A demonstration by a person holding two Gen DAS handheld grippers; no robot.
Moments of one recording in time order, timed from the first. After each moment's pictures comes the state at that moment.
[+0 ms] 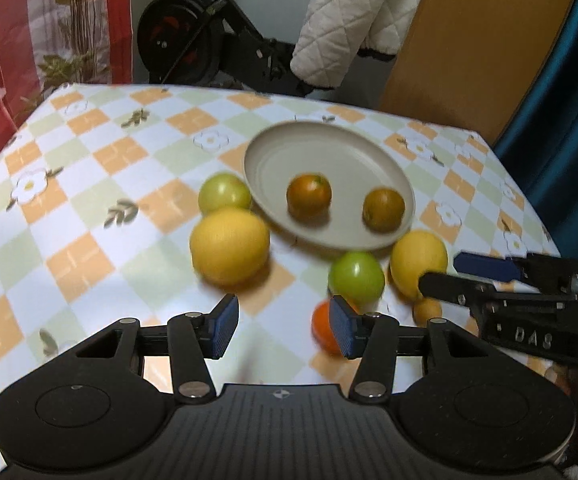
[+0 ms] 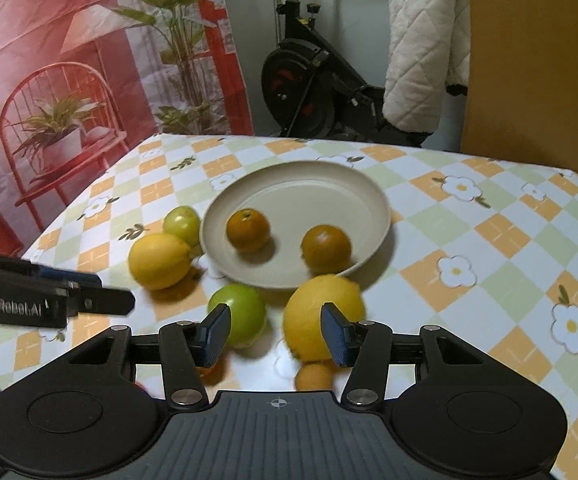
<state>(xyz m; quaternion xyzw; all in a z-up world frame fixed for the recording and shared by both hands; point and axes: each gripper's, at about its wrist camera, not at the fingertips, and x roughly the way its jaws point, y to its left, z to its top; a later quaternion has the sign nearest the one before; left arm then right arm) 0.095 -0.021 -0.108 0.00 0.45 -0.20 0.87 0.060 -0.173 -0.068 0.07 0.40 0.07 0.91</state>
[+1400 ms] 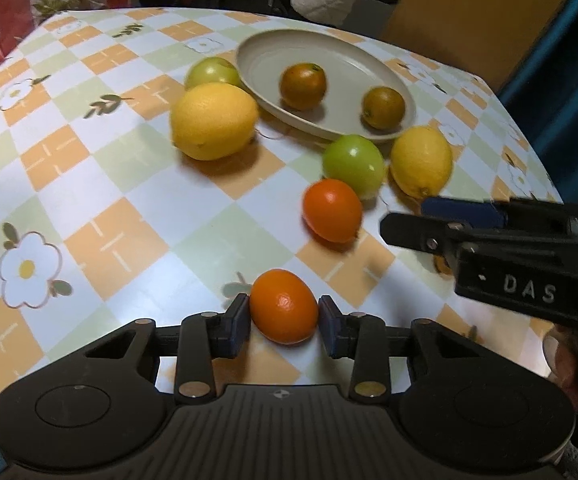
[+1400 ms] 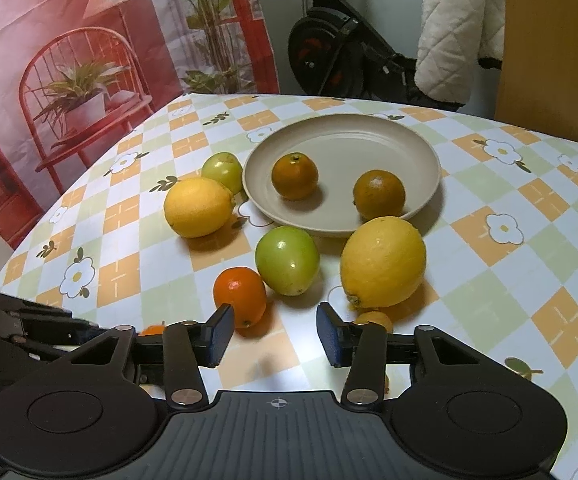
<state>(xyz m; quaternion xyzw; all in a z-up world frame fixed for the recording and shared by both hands) 0.067 -0.021 -0.157 -0.01 0.52 -0.19 0.83 0.054 -0.143 -0.091 0.06 0.44 0.11 0.89</state>
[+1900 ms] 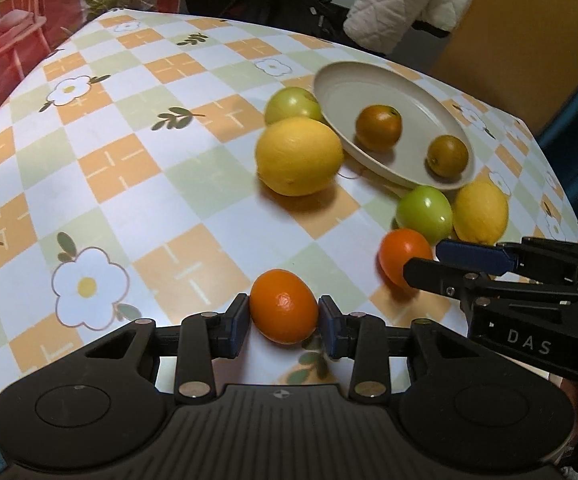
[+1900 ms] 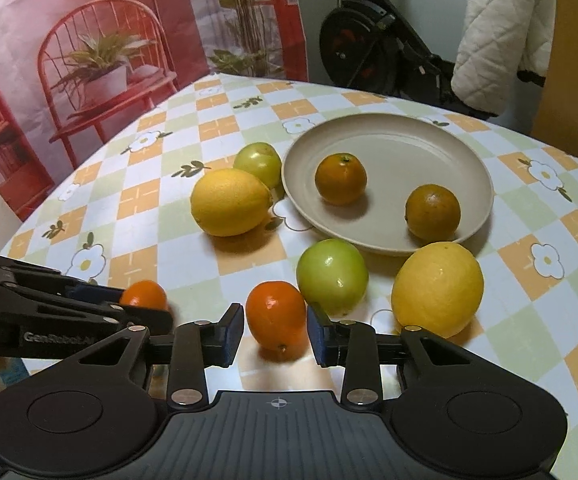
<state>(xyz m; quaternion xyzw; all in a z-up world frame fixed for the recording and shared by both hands) 0.090 0.016 -0.152 -0.04 0.51 -0.14 0.85 0.081 -0.112 -0.099 0.03 0.46 0.14 0.88</state>
